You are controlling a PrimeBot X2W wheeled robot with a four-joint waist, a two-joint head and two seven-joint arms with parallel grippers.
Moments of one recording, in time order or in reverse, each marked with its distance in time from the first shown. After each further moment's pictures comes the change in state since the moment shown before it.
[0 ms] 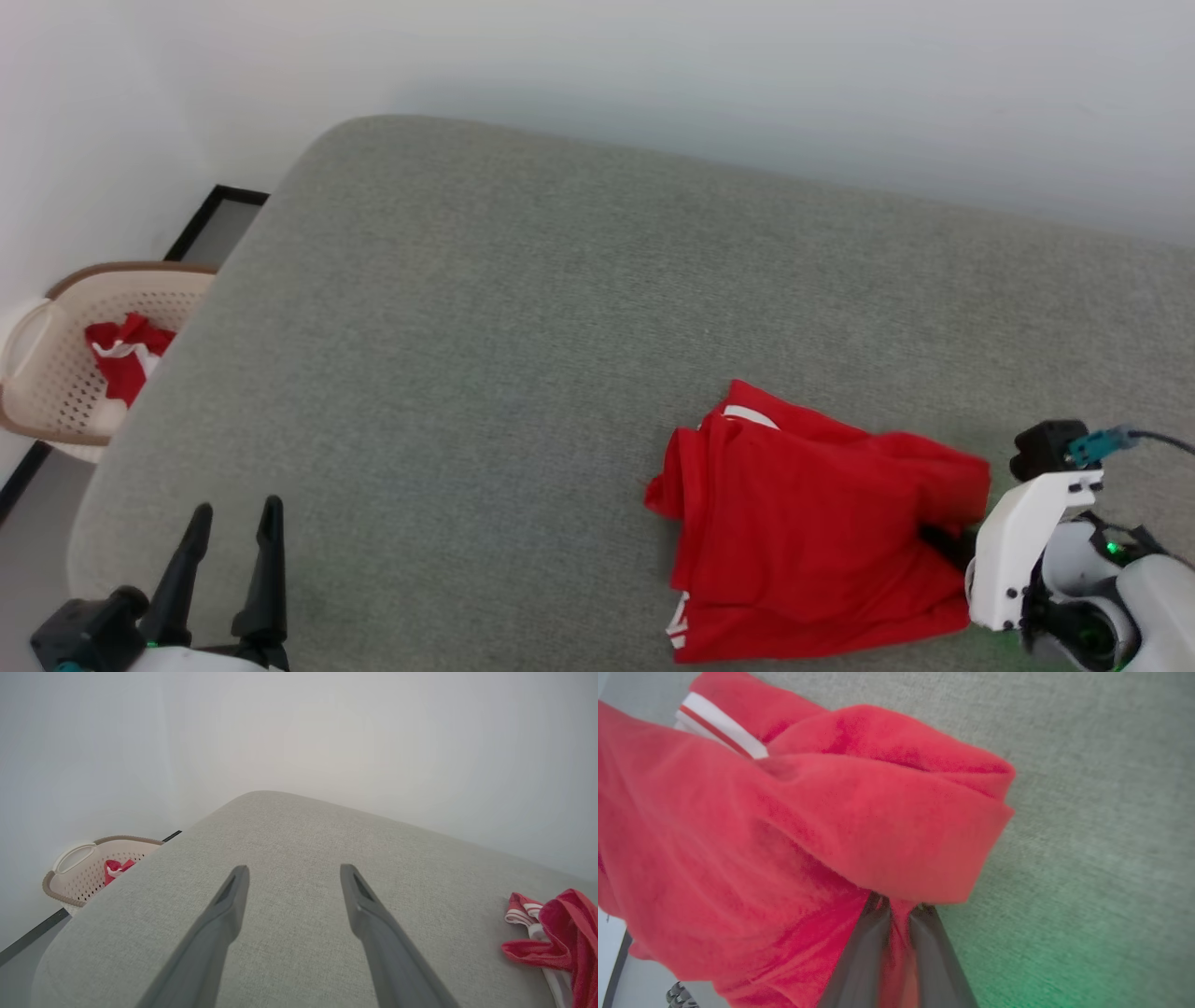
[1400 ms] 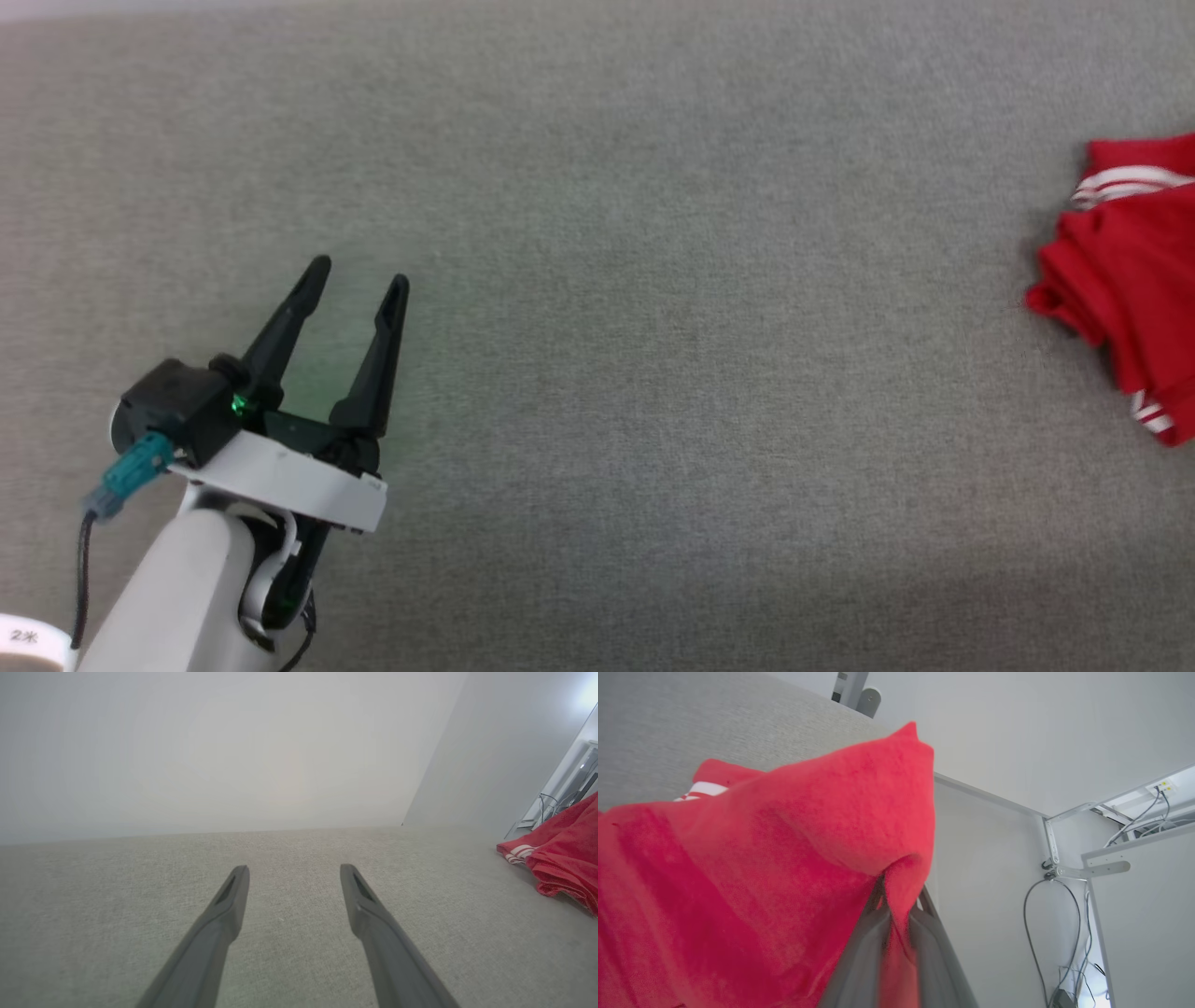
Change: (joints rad) left arm -0.415 0.110 -0.302 -0.014 -0.018 0.000 0.000; right arm -0.338 -0.486 -0.081 -0.014 -0.282 -0.001 -0.140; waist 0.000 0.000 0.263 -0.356
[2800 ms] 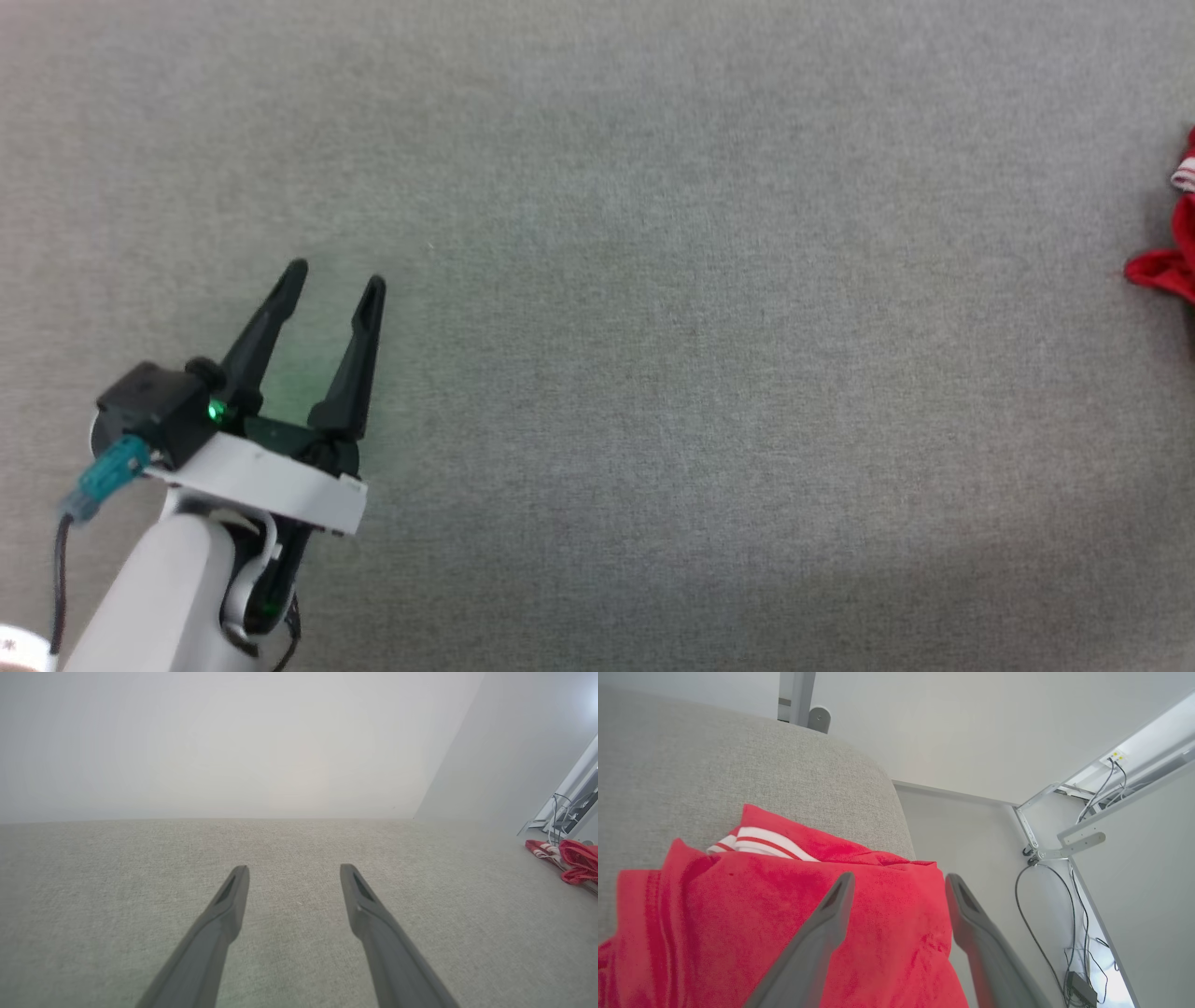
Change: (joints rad) left arm -0.006 0.021 0.009 0.010 -0.022 0.000 0.000; right arm -0.123 0.227 -0.353 0.347 -0.419 0.000 -0.235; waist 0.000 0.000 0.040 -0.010
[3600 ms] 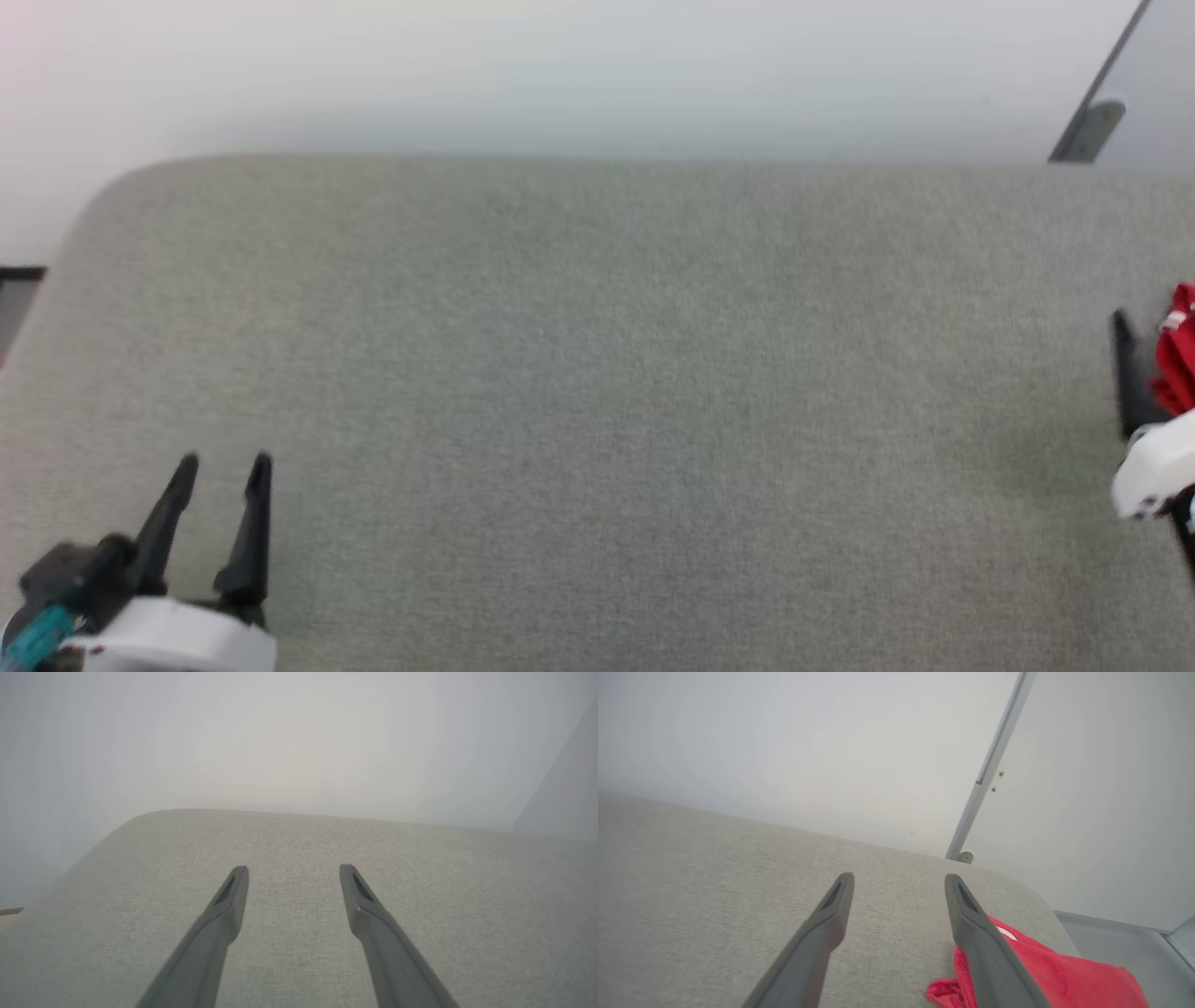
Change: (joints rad) left arm 0.305 -0.027 0.226 0.052 0.053 0.000 0.000; right arm 0.359 0.233 0.083 -0.282 0.114 0.000 -0.330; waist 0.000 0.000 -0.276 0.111
